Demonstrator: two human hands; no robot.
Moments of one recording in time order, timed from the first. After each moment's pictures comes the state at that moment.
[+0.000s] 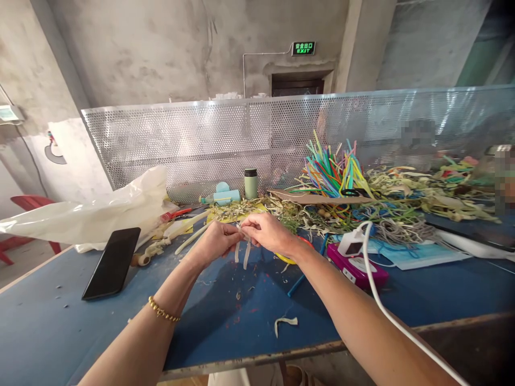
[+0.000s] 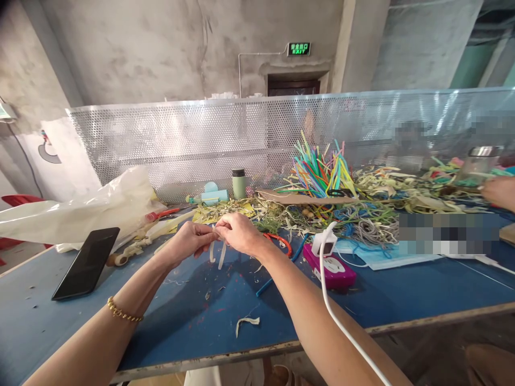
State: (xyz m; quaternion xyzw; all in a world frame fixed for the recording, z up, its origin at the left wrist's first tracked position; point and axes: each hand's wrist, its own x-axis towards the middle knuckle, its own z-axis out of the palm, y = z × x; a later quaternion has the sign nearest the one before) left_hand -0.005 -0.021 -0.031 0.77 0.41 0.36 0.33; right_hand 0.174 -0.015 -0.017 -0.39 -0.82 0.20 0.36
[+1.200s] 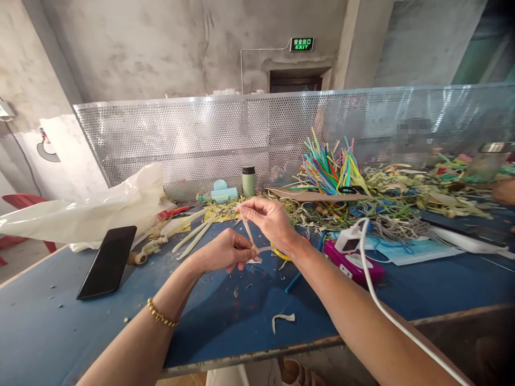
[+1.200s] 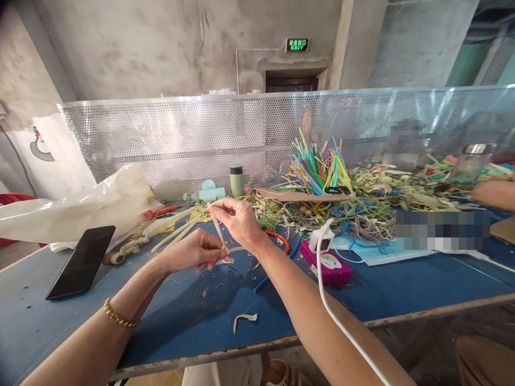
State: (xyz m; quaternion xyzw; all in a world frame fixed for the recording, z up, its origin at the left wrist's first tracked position) left_hand 0.008 -0.043 -0.024 0.82 0.35 0.22 0.40; right_hand 0.168 -0.024 -0.009 -0.26 -0.72 0.30 0.57
